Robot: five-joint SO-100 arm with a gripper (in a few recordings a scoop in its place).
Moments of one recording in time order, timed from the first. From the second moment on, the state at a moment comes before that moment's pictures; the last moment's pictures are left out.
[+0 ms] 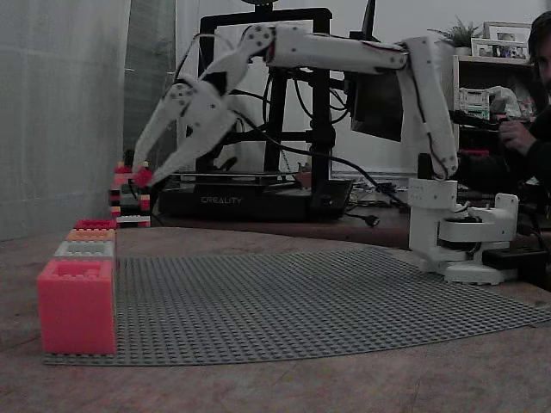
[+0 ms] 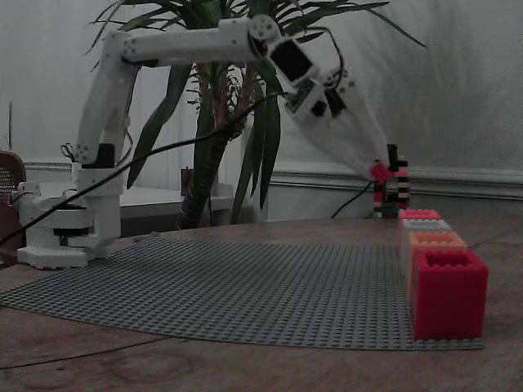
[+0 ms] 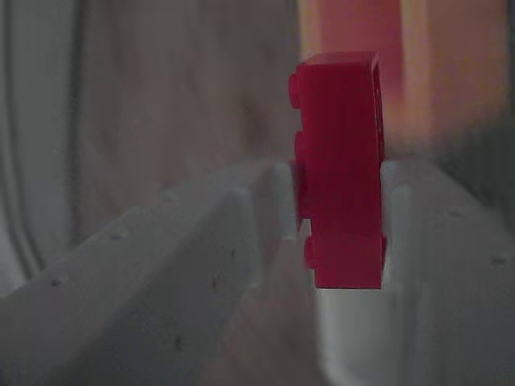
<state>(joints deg) 2.1 71.4 66.0 58.0 -11.2</state>
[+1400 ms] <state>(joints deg) 15.4 46.8 48.1 40.8 -15.6</state>
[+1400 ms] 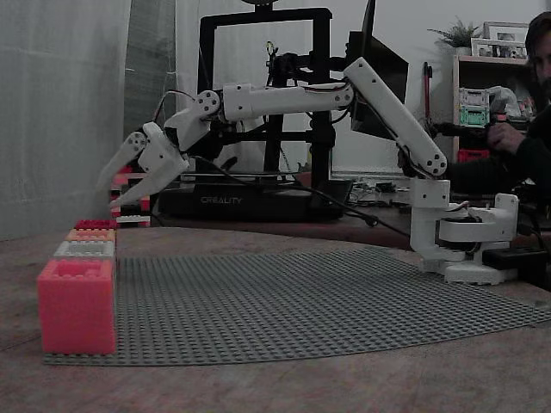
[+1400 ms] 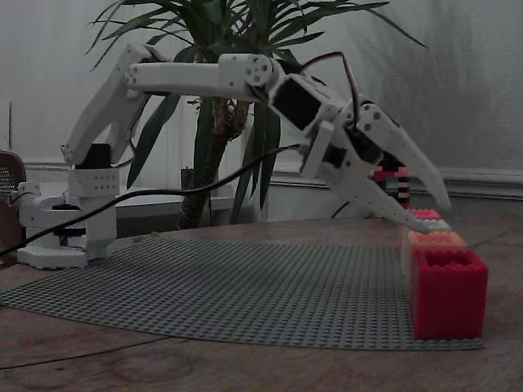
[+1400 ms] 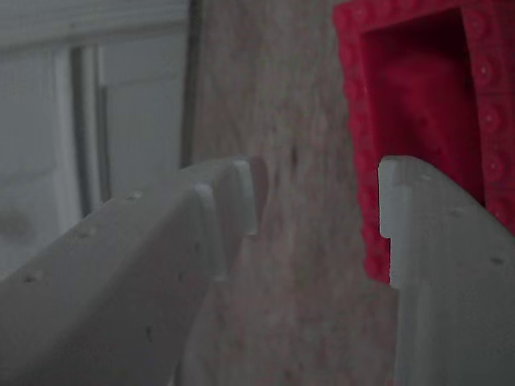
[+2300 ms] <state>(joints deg) 1.8 146.6 148.0 58.3 -12.7</state>
